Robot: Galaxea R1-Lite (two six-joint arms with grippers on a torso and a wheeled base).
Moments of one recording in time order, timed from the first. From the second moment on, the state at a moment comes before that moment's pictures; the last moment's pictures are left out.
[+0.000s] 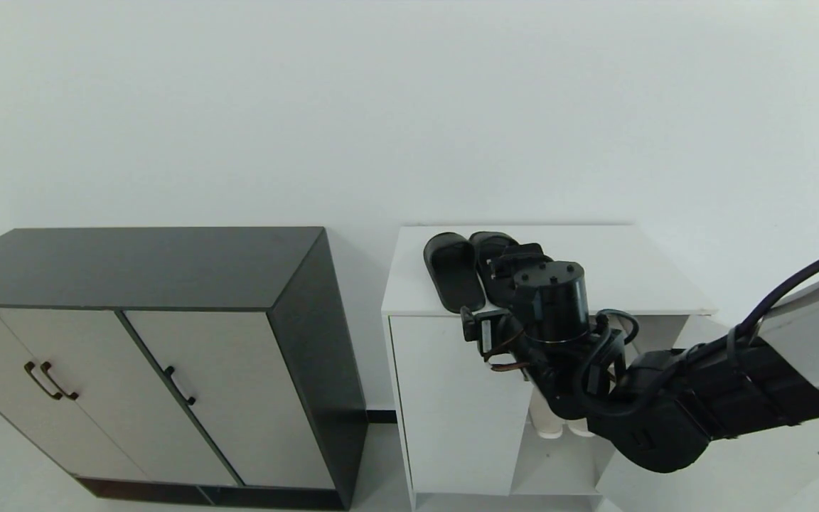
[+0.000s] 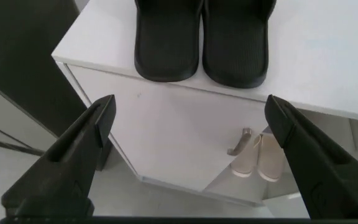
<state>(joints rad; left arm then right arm) 0.00 0.00 0.00 0.00 -0.02 0.02 0.79 2.02 -1.07 -0.71 -0.59 0.13</state>
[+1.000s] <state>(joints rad) 0.00 0.00 0.00 0.00 -0.02 0.02 0.76 2.16 -1.16 -0.72 -0.58 0.17</state>
